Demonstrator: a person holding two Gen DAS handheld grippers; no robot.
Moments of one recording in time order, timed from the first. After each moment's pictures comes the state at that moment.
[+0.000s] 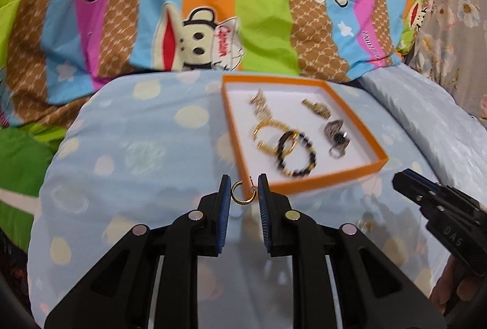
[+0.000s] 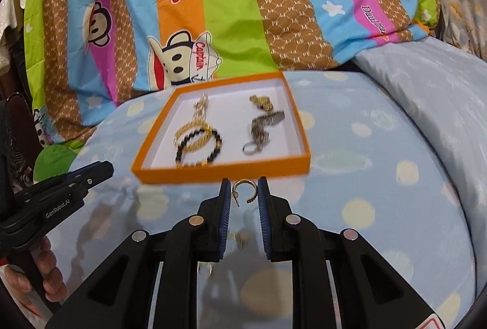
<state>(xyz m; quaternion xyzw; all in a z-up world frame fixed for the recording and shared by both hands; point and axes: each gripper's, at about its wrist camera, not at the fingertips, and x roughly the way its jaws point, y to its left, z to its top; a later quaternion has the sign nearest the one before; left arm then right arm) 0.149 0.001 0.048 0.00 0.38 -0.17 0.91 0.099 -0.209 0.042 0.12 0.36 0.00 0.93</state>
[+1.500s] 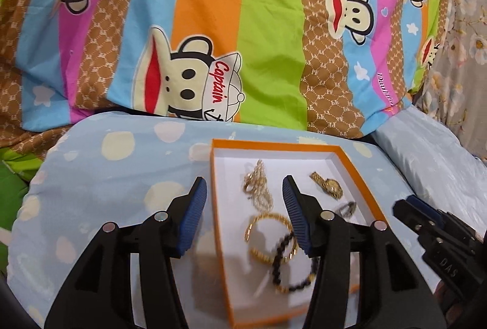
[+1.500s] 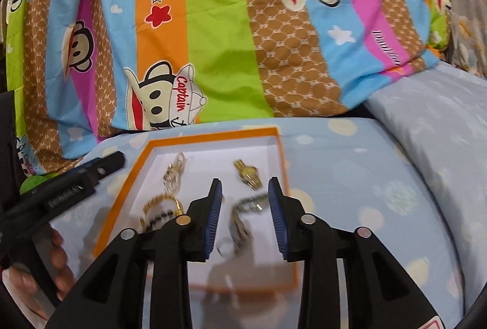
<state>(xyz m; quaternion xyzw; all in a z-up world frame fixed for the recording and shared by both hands) 0.232 -0.016 0.052 -0.05 0.33 -0.16 0.93 0.156 -0.243 0.046 0.11 0.32 -0.03 0.94</state>
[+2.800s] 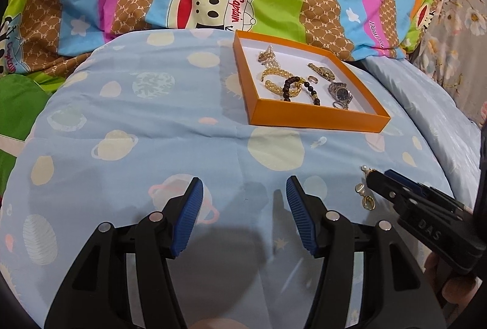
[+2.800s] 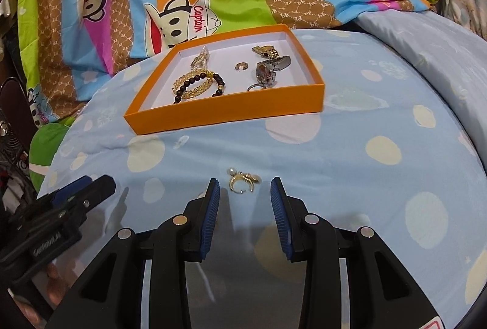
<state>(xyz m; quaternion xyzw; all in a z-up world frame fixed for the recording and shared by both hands) 0.096 0.024 -0.001 -0.04 0.42 -0.16 0.89 0.075 -0.185 -0.008 0.13 0.42 -0.01 0.90</state>
